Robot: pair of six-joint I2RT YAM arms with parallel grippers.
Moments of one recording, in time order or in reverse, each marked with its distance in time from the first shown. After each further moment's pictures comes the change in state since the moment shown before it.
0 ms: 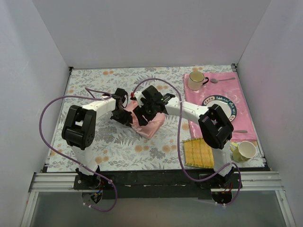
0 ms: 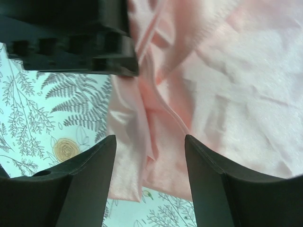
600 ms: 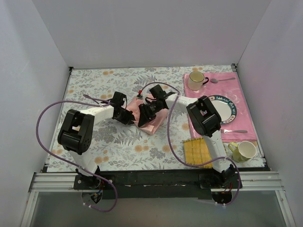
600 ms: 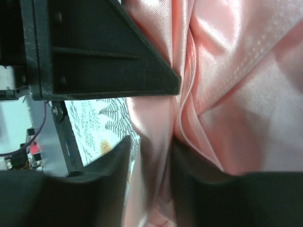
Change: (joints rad) left arm 0.002 -0.088 -0.196 0.389 0.016 -0.016; right arm -0.149 0.287 0.068 0.143 -0.600 0.195
